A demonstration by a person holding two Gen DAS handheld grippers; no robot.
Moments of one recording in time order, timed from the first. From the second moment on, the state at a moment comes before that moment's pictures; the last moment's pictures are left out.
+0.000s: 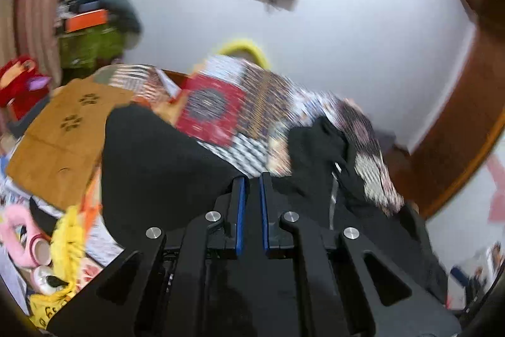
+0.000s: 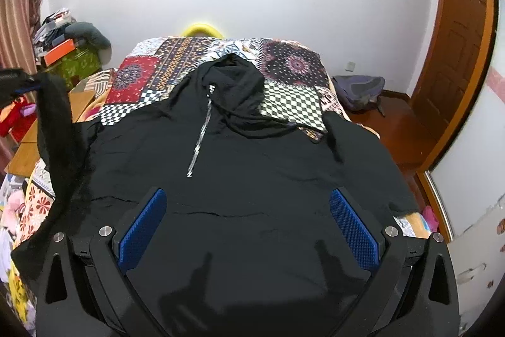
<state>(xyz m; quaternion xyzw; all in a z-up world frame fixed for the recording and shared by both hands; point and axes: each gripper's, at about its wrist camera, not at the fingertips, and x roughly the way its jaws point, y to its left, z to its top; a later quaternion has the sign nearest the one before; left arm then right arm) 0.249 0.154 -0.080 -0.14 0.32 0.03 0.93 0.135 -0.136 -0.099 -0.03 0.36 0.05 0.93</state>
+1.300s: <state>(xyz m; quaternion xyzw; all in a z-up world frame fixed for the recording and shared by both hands) 0.182 0.198 -0.135 -0.07 0.38 0.07 0.92 0.172 0.023 -0.093 -0.19 0.34 0.21 0.90</state>
